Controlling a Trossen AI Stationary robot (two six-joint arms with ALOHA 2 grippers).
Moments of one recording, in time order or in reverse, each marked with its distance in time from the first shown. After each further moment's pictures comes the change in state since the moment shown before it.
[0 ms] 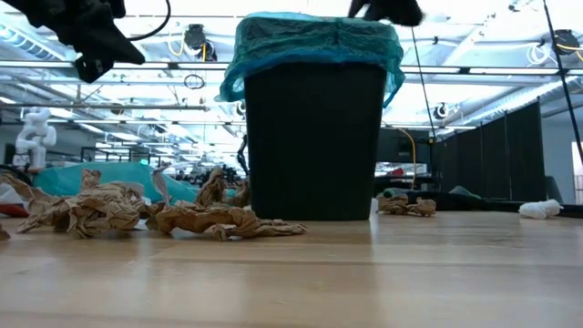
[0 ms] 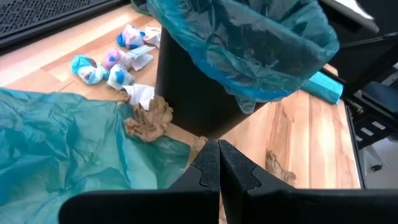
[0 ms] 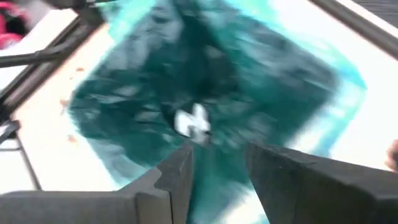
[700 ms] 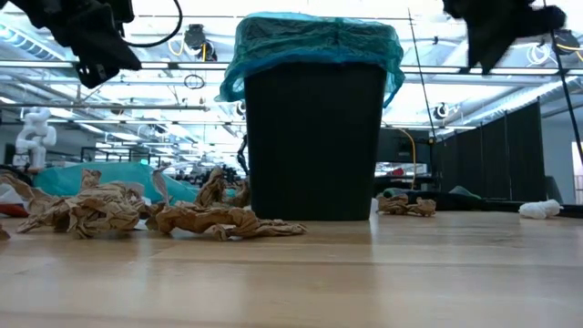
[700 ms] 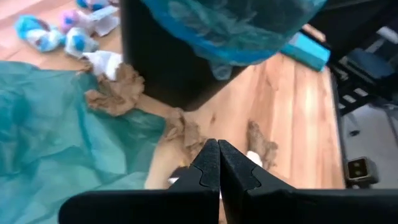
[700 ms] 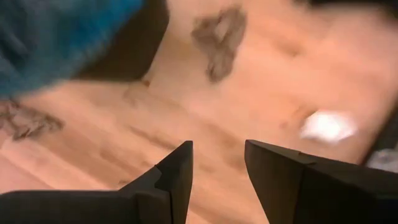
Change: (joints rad) left arm -0.101 0.102 0.000 0.036 0.049 -0.063; right arm 0.311 -0.319 -0.553 -0.144 0.139 0.631
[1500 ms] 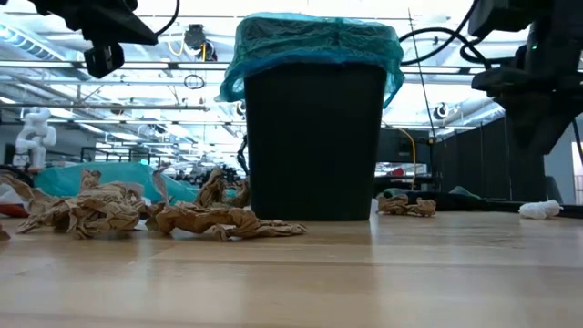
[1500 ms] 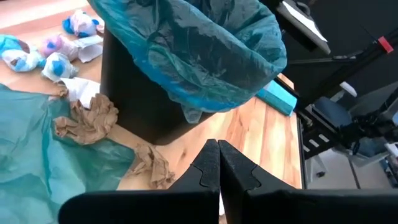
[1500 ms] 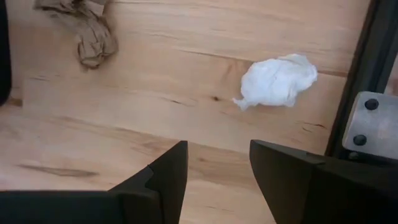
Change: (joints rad) left arm -0.038 0.010 0.000 0.156 -0.069 -0.120; right arm -0.250 -0.267 -0.455 0.100 -0.117 0.055
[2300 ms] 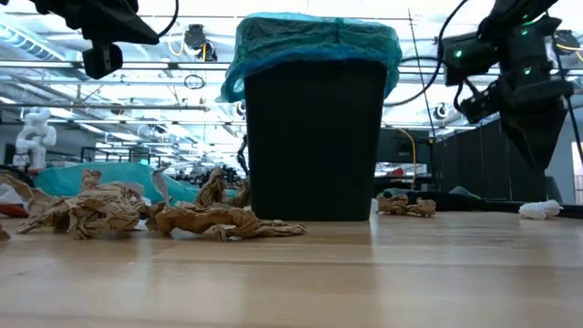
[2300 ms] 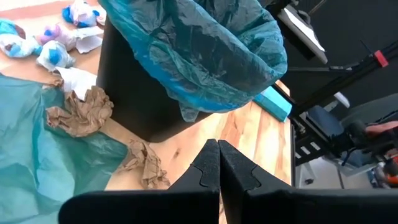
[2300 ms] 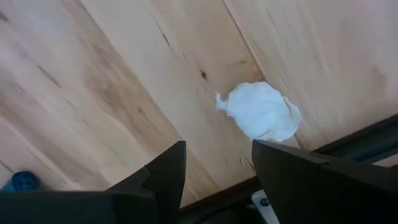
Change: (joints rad) left arm 0.000 0.004 0.000 0.004 0.000 -0.081; right arm -0.392 0.185 0.000 -0.019 -0.204 -1.211
